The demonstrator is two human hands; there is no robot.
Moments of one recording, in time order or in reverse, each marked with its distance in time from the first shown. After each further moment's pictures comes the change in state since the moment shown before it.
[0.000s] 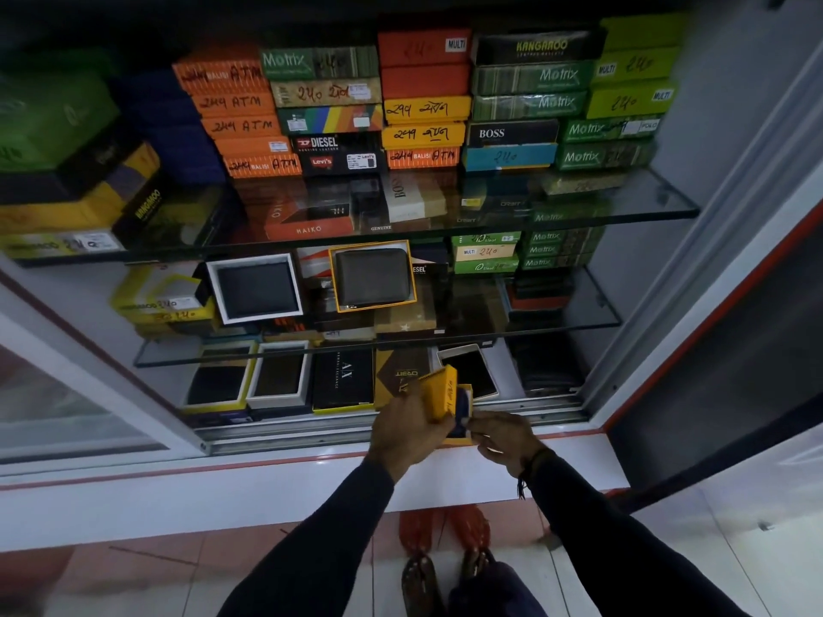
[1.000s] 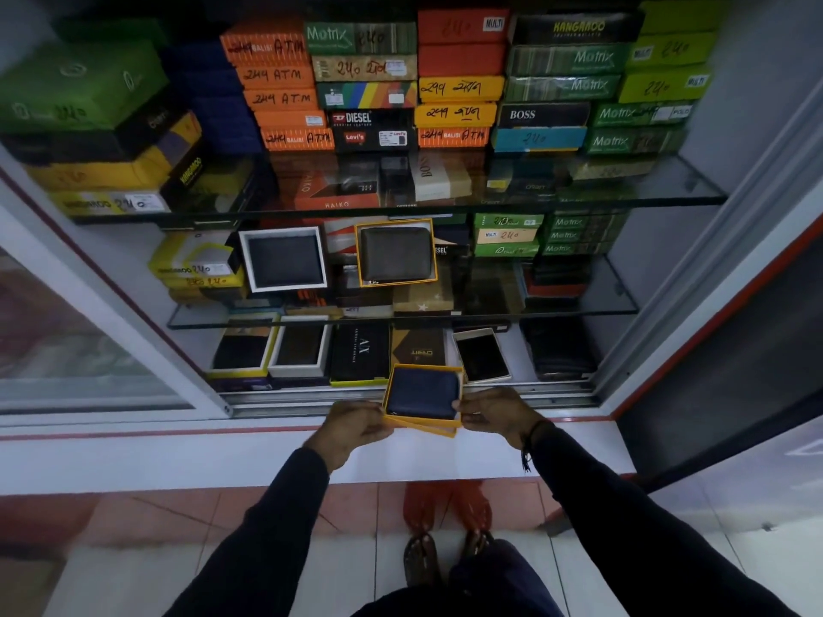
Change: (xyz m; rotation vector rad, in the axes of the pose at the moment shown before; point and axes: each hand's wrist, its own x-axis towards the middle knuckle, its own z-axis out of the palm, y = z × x) left_hand -0.020 -0.113 -0.021 -1.119 -0.162 -0.436; right_hand -0.026 -0.013 0.032 -0.274 -0.165 -0.101
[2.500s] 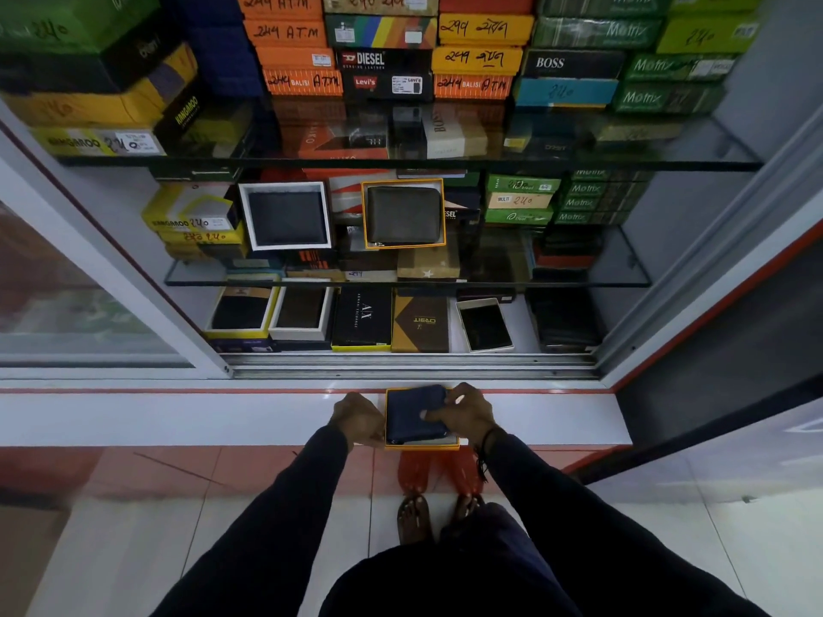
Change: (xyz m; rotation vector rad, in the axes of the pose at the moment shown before) left_hand 0.026 -0.053 -0.003 0.824 0.180 -0.143; right_hand 0.007 0.056 0.063 -0.623 0.257 -0.007
